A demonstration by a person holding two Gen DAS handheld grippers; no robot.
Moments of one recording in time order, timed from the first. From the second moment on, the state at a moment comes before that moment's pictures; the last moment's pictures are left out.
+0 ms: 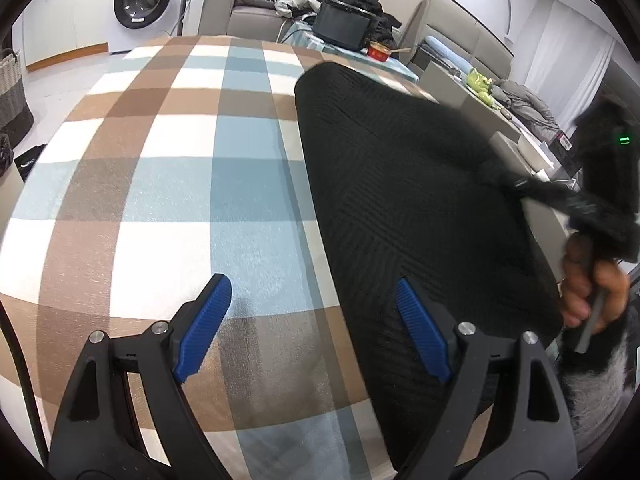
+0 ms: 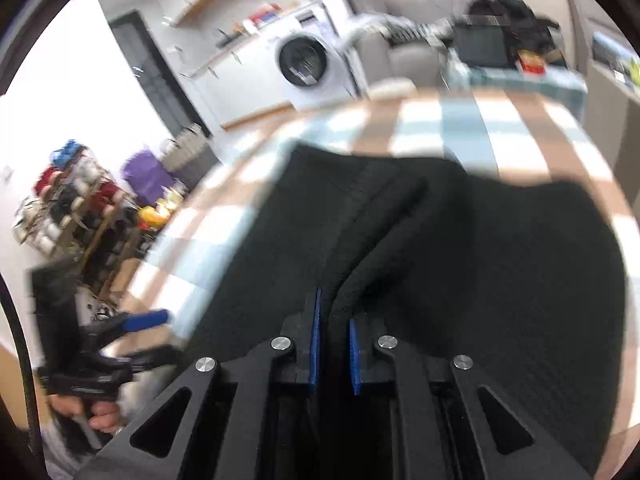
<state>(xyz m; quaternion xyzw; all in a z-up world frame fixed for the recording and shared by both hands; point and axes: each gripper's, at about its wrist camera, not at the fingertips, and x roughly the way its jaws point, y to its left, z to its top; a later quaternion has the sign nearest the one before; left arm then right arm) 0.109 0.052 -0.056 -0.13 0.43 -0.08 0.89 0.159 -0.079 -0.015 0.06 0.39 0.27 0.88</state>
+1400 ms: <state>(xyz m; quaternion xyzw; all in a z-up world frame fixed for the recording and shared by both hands) 0.123 0.057 -0.063 -0.10 0.43 -0.07 0.90 0.096 -0.121 -0.075 -0.02 0.47 0.18 0.86</state>
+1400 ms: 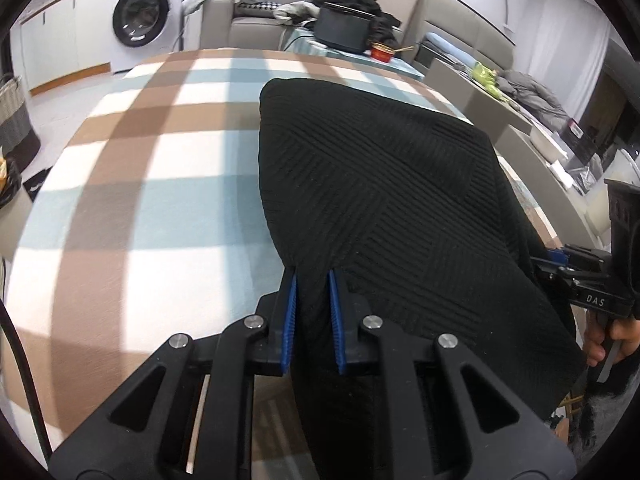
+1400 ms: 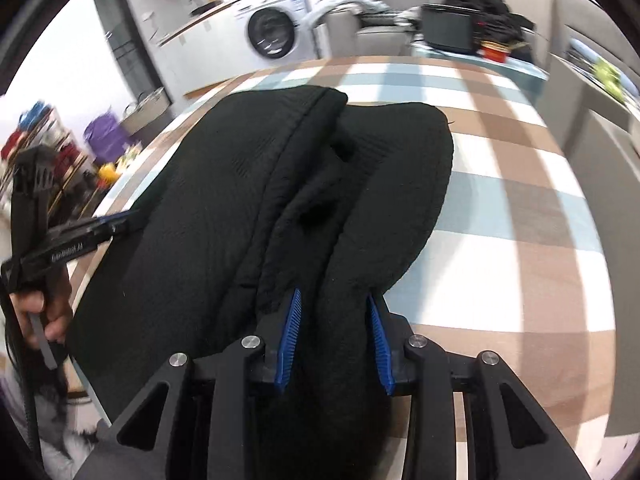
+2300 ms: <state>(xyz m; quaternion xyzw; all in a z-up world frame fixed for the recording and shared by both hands) 0.122 0.119 -0.071 -0.17 0.43 -0.05 0.89 0.239 -0.071 -0.047 0.03 0.45 0.16 0.88</state>
